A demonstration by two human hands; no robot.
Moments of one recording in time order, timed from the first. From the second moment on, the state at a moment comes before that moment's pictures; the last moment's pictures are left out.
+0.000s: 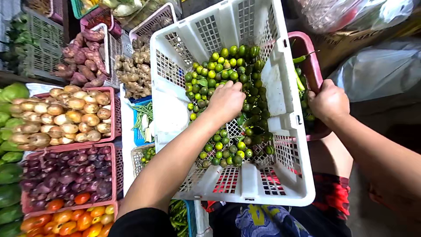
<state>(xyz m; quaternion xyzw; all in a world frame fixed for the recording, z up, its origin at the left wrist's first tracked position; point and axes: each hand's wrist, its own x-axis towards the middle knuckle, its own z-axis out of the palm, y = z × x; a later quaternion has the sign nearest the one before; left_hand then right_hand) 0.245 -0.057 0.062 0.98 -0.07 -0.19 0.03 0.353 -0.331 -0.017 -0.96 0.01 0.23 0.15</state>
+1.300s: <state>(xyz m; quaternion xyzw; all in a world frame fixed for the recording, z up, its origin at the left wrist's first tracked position) 0.198 -0.023 0.101 0.67 0.26 -0.15 0.68 0.353 -0.337 -0.023 -0.96 0.00 0.23 0.17</state>
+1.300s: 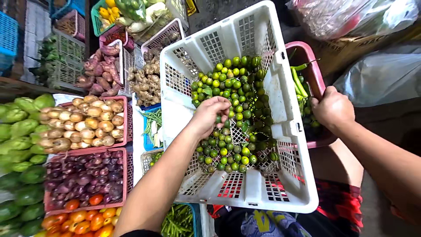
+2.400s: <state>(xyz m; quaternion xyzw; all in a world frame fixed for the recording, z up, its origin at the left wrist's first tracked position) 0.256 -0.004 0.050 0.95 0.00 -0.29 -0.05 0.350 -0.339 -0.023 -0.96 0.00 0.22 0.16</state>
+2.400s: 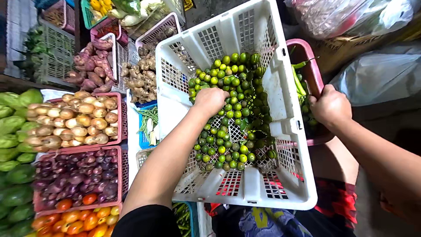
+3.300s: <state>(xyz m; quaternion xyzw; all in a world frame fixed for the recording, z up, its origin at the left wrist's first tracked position) 0.276 -0.043 0.054 0.93 0.13 -0.22 0.28 0.352 -0.336 -0.022 -0.96 0.01 0.23 0.16</state>
